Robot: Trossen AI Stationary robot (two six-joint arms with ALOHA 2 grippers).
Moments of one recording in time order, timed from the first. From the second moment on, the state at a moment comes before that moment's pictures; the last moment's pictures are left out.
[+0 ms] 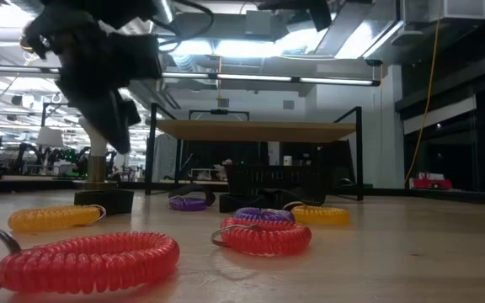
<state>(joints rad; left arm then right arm) -0.16 1.33 0.70 -0.31 0.13 -0.37 0.15 1.44 1.23 -0.10 0.50 0.70</state>
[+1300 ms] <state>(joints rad) -0.23 1.56 0.71 -0.20 0.07 -0.61 0.08 1.44 1.23 -0.21 0.32 0.56</state>
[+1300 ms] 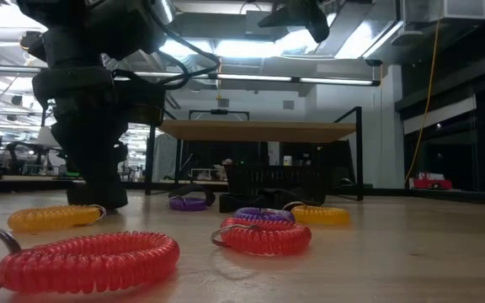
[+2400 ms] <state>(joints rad) -0.31 0.85 0.70 -0.29 -0.19 -0.79 0.13 1.21 1.20 0.01 0.25 0.36</state>
